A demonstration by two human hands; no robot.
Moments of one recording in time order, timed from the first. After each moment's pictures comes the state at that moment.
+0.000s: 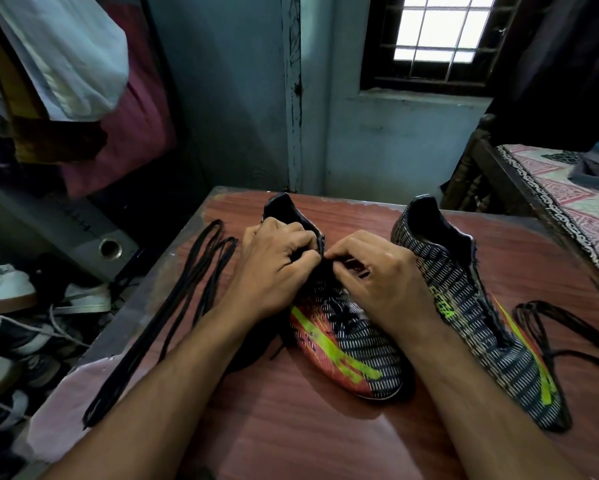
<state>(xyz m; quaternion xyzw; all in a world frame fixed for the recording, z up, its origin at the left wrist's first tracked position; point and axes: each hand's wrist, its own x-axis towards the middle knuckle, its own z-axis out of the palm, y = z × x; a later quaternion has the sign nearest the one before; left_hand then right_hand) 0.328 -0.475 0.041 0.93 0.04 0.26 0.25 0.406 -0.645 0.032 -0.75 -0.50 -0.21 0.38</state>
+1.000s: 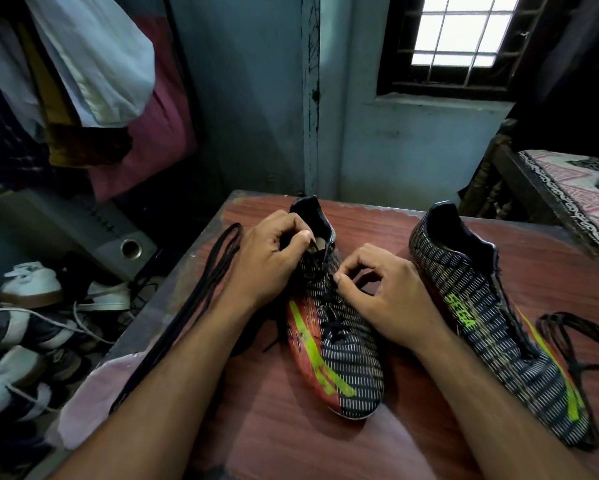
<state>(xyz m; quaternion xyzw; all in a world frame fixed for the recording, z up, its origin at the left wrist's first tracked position) 0.323 -0.451 0.044 0.85 0.06 0.33 0.40 0.397 -0.637 0.030 -0.76 -0.44 -0.06 0.46</state>
